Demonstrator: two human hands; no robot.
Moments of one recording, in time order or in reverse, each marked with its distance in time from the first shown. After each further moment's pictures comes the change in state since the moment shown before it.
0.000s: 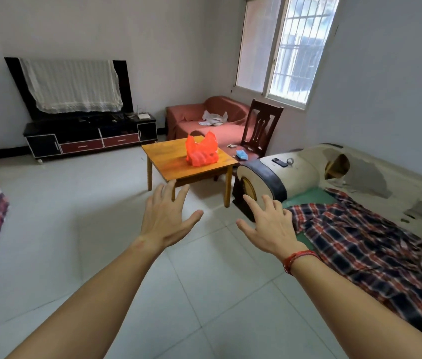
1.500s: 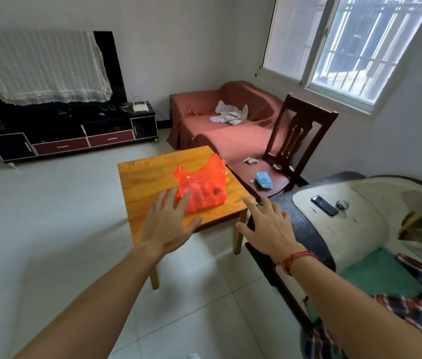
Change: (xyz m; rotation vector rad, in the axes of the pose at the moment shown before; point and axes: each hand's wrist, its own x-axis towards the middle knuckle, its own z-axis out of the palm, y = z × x) left_hand 0.662 -0.094 0.328 0.029 -0.151 -0.098; right_hand 0.738 0.149 0.195 0.005 -0.138 -0.085
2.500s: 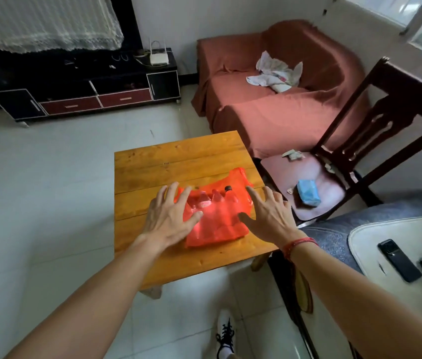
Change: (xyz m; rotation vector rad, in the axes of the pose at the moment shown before) left_hand 0.358 -0.087 0.133 -0.032 -0.223 -0.243; right_hand 0.436 0.035 0.093 0.040 -0.217 -0.174
